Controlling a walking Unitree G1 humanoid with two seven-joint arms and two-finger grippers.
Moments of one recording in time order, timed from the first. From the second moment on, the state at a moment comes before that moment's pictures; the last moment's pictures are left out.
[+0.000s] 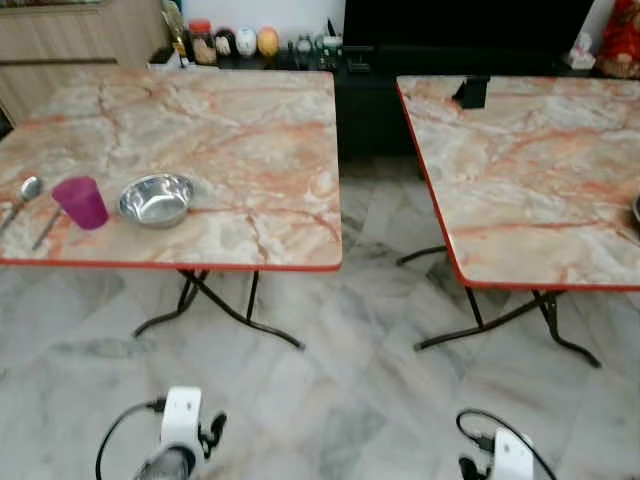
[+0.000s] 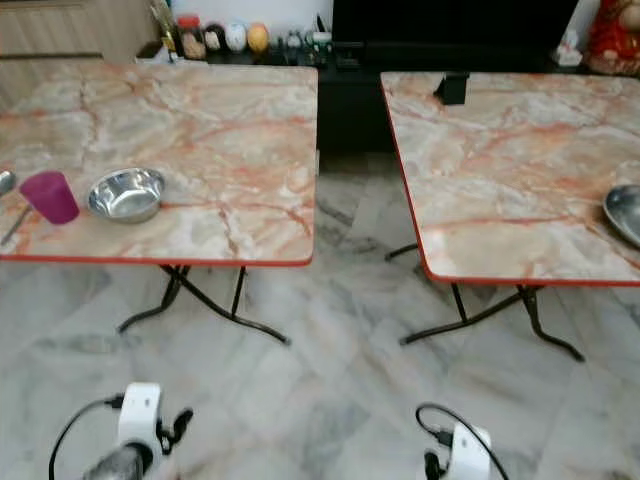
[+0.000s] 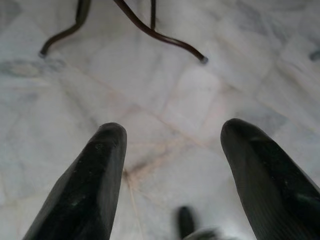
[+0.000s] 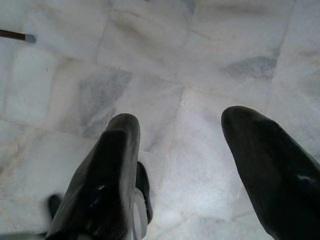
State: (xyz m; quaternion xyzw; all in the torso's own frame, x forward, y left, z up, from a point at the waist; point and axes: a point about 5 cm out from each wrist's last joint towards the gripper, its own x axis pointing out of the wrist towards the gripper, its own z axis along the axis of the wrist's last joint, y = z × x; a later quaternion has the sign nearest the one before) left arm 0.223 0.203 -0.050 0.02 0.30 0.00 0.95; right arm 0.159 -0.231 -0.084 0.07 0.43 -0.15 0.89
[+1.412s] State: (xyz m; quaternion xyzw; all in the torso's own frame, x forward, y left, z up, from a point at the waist) left arm 0.203 0.222 -0.064 0.05 0.38 0.02 0.92; right arm 0.156 -0.218 -0.088 0.09 0.43 -0.12 0.89
